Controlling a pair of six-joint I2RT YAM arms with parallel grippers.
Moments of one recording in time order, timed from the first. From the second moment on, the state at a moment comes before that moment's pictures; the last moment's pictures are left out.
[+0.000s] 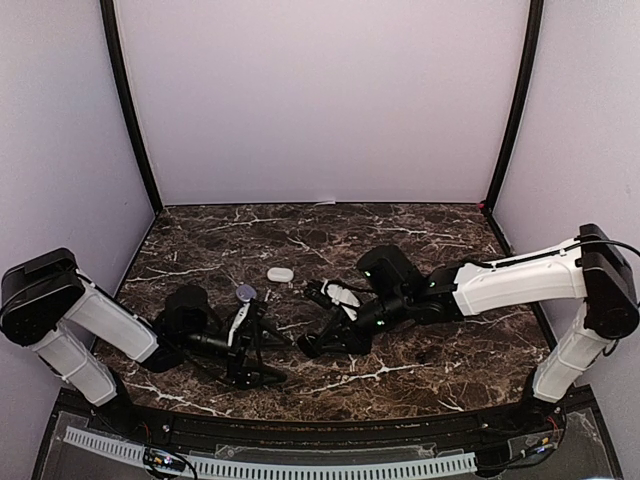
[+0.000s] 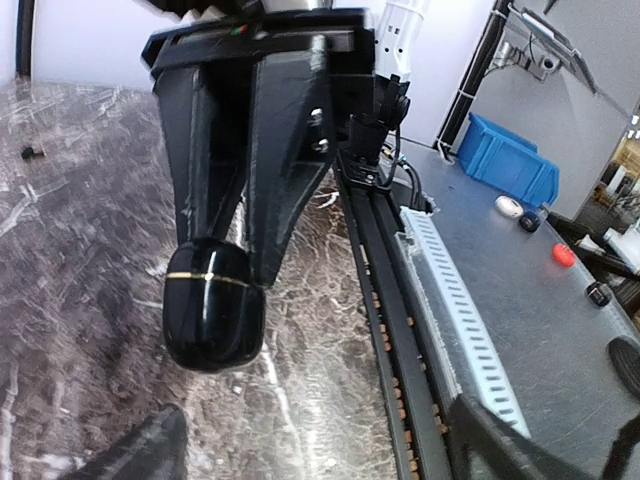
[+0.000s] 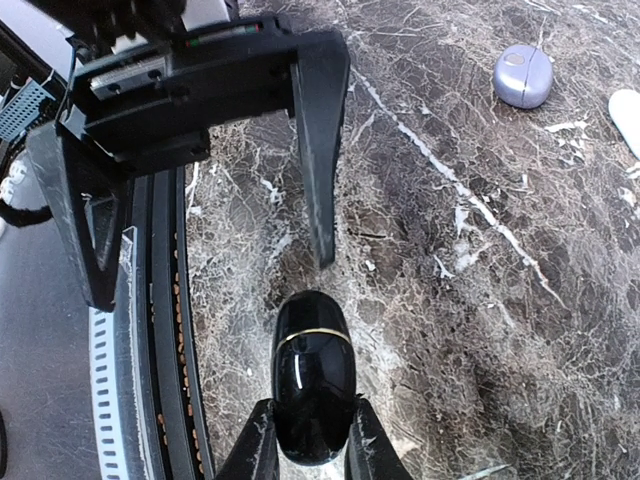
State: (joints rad) left arm -0.81 1.55 0.30 0.93 0.85 -0.07; right arm 1.04 1.62 0.96 -0.09 -0.47 0.02
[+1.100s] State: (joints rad) left arm -0.80 1.38 0.29 0.88 0.50 -0.08; right arm 1.04 1.47 0.88 -0.05 -0.27 0.03
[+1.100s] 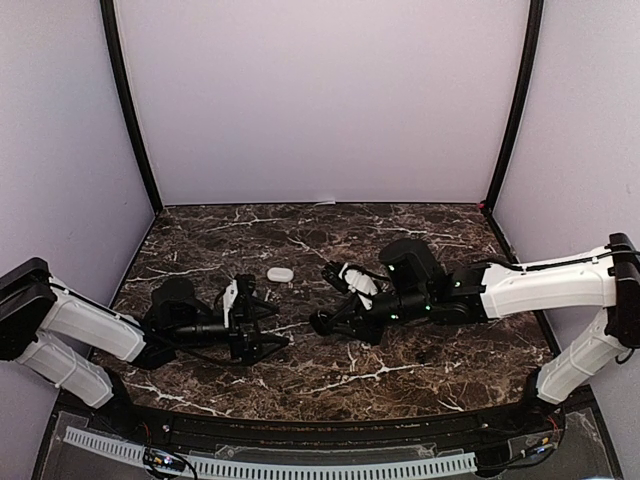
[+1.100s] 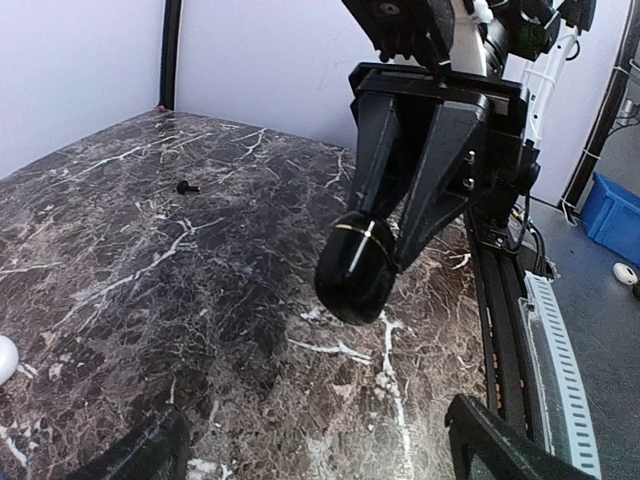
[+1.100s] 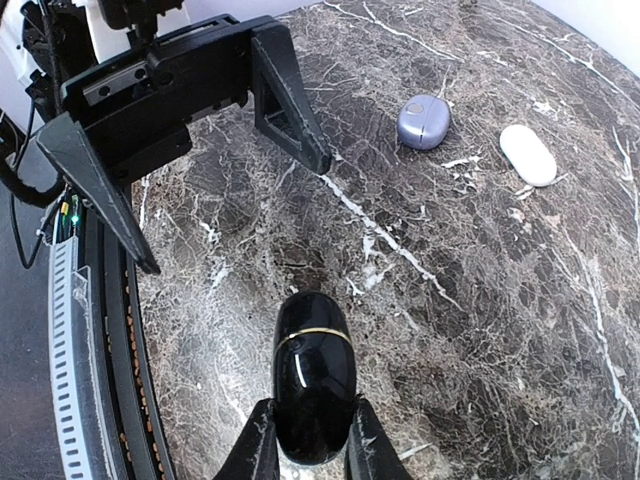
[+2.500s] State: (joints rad) left arm -0.87 1.59 0.39 0.89 0.72 0.03; right arm 1.08 1.64 1.07 -0.27 -0.41 -0.12
